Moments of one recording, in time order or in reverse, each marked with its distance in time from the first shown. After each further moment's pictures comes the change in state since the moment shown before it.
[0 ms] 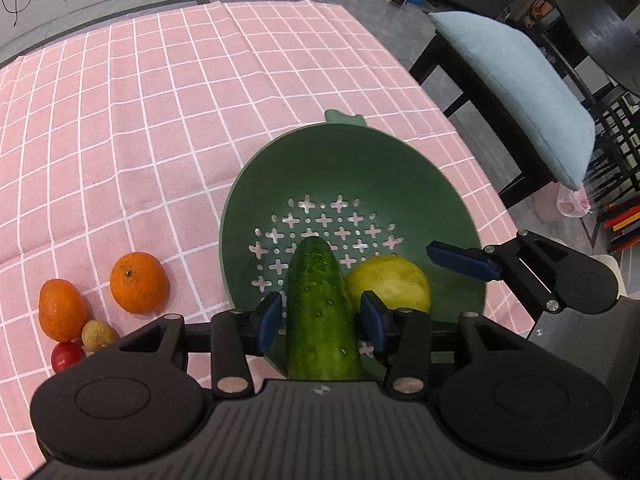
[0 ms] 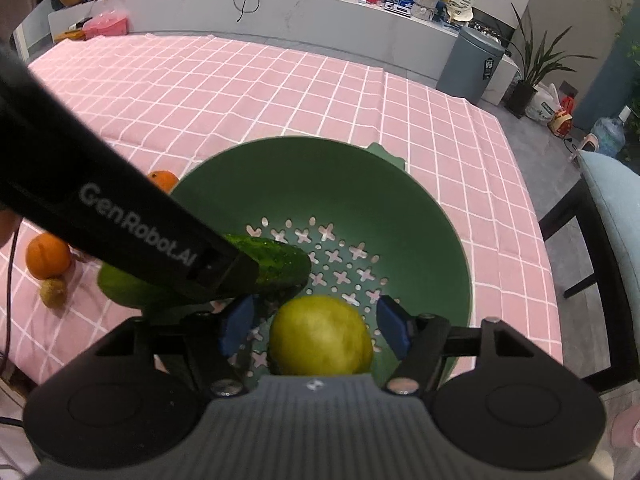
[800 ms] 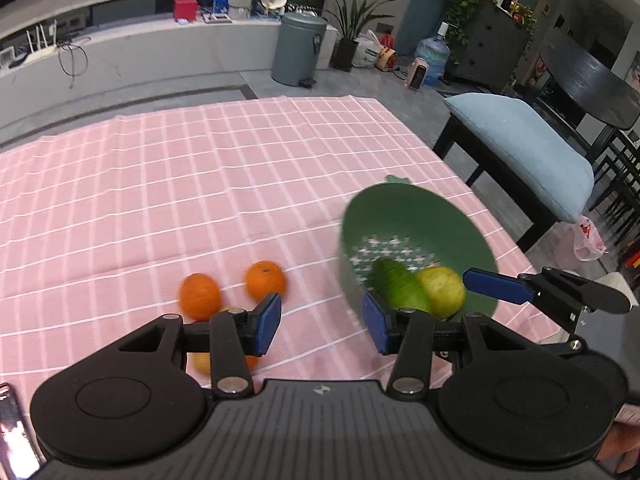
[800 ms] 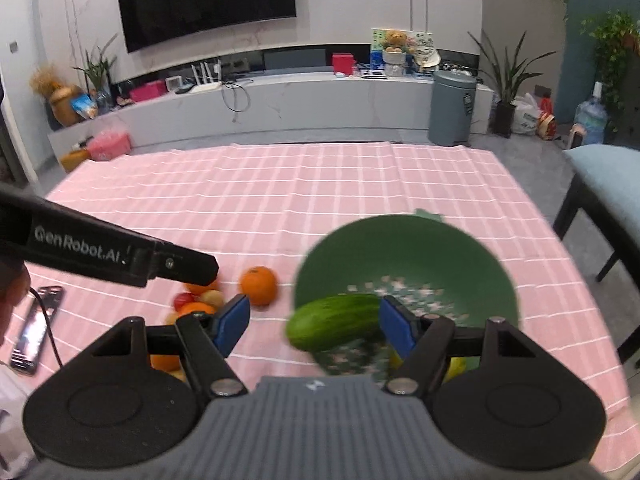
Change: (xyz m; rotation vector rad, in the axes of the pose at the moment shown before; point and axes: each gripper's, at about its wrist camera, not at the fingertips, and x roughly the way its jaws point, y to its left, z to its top) left arm -0.108 0.046 -0.075 0.023 -0.295 0.112; right arm -0.072 0.059 -0.009 0.236 -0.260 0.089
